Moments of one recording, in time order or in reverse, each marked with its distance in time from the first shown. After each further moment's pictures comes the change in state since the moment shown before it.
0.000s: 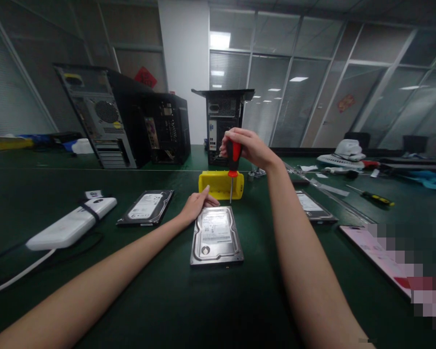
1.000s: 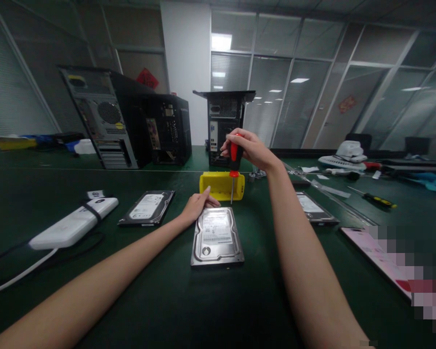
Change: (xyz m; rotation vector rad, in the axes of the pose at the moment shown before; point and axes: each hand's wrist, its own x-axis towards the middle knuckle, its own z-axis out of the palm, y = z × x) left_hand 0.003 -0.005 -0.001 0.016 0.005 0.016; right_hand -0.001 -0.001 0.003 -0.075 0.095 0.027
